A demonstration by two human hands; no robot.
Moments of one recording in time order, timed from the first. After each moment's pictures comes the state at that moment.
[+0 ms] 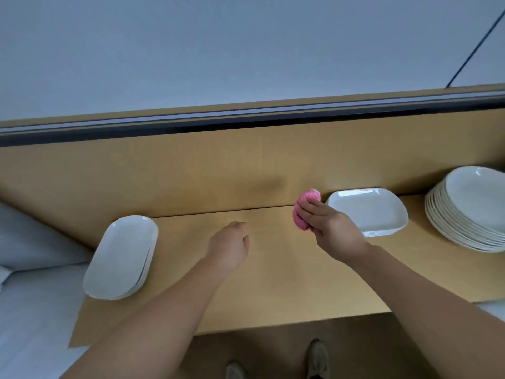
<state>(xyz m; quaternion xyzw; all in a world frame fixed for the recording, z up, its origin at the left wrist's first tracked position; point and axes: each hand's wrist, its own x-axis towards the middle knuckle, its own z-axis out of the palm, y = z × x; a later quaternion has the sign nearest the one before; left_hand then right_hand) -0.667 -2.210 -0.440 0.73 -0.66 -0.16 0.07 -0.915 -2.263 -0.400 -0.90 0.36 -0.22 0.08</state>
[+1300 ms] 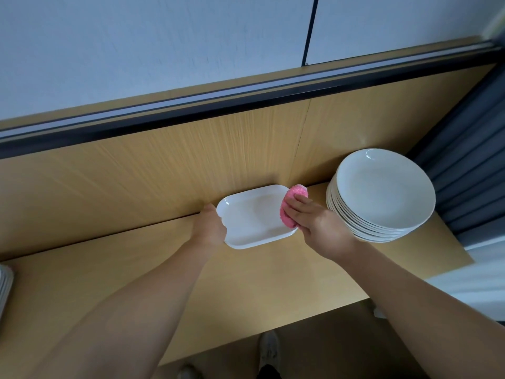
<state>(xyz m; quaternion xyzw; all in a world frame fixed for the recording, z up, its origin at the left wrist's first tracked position) -0.900 -2.353 -0.463 0.80 -0.53 -0.29 0.06 -1.158 -2.339 -0.438 -0.88 0.42 -0.19 0.07</state>
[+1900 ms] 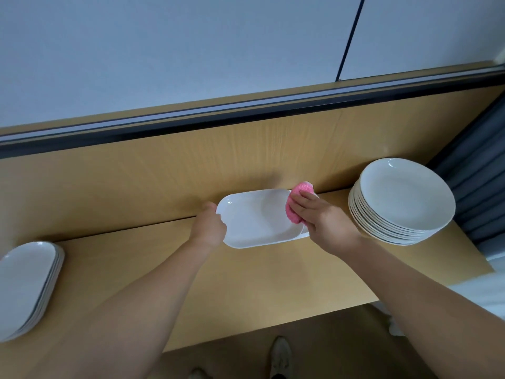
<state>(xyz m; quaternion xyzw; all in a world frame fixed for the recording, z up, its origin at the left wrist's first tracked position) -0.834 -2.310 -0.428 0.80 -0.48 -0.31 0.17 -1.105 -2.321 -0.410 -0.89 0.41 -0.21 0.05</state>
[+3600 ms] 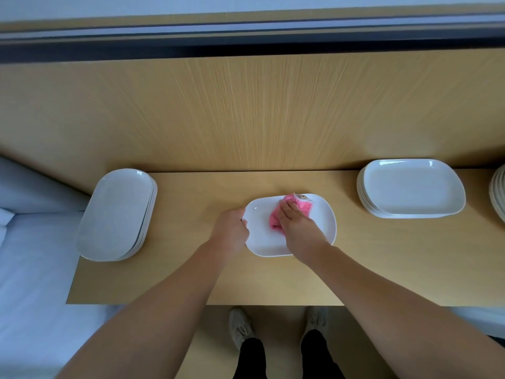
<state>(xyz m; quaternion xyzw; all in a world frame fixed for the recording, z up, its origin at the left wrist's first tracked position) -0.648 -2.203 -0.519 0.77 -0.45 -0.41 0.18 -0.831 -2.253 -0.541 -0.88 0.42 0.14 0.17</state>
